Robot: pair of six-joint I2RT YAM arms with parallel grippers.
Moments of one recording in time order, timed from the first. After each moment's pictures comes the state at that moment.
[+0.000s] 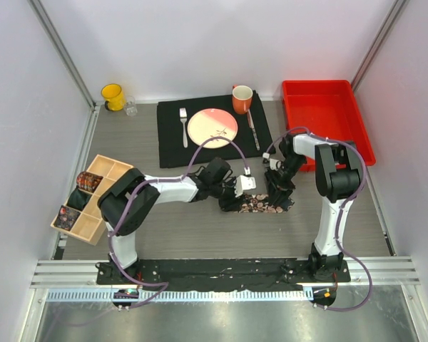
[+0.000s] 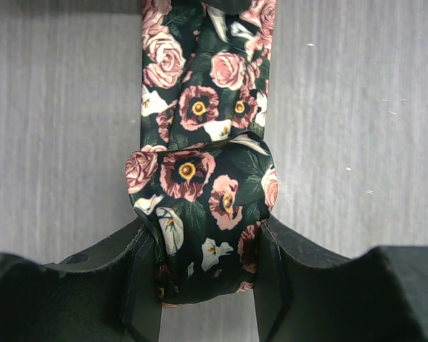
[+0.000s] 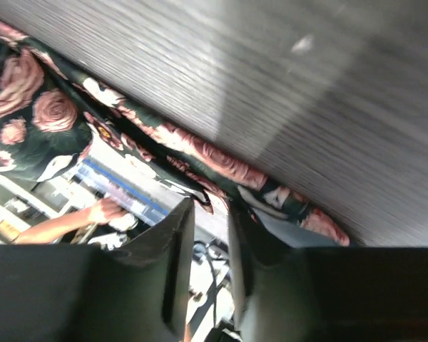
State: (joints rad) left arm -0.83 1.86 1.00 0.05 0.54 0.43; right arm 0.15 2.07 1.31 -1.14 -0.51 -0.17
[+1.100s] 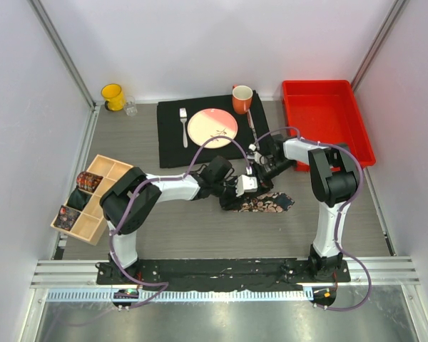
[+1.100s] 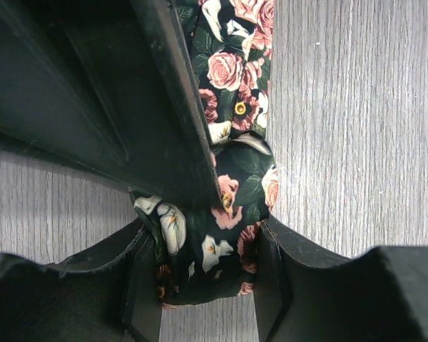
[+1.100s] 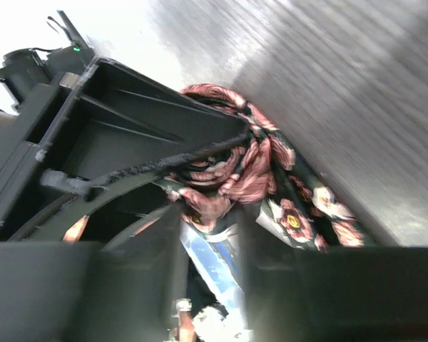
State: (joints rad) left arm -0.83 1.89 1.05 0.01 0.53 0.48; right arm 0.26 2.02 1.26 -0.88 -0.93 -0.04
